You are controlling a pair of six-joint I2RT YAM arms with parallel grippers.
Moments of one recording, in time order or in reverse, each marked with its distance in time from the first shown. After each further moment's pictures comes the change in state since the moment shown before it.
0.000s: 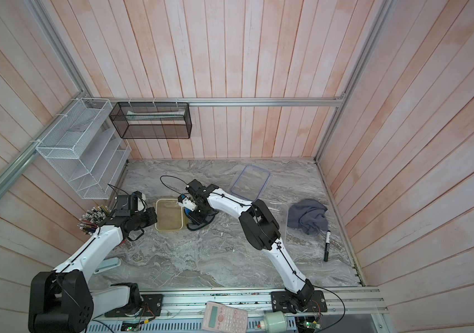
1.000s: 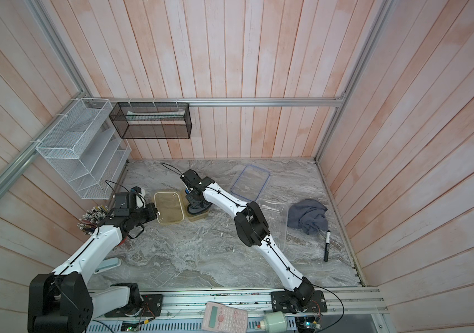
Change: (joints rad) left arm -0.014 -0.012 0.003 0.082 0.039 -0.002; right arm -0.026 0.250 0.463 -0.010 0.418 0.217
